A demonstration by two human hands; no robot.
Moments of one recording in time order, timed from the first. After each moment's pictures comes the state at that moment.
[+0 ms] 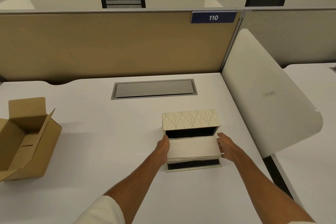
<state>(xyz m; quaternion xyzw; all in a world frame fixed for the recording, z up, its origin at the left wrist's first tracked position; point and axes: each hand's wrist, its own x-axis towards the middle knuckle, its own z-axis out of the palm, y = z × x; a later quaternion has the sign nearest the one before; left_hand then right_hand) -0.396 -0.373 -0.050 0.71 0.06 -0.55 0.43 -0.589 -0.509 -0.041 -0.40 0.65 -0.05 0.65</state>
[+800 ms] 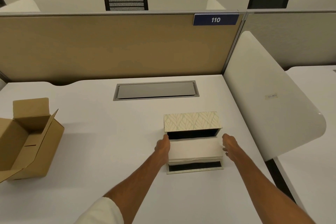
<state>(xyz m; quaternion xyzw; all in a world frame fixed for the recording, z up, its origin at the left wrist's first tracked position) -0.397 -0.370 -0.029 0.74 0.04 -0.52 0.43 -0.580 -0.515 -0.030 -0.42 0.71 -0.09 0.56</state>
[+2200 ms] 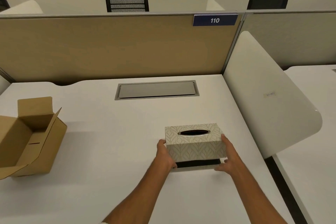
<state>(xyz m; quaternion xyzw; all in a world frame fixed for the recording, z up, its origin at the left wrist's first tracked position) -0.419 -0.350 -0.026 0.52 0.29 -0.57 0.56 -0.600 -0.461 -0.029 -0.22 0.64 -0.19 0.71</state>
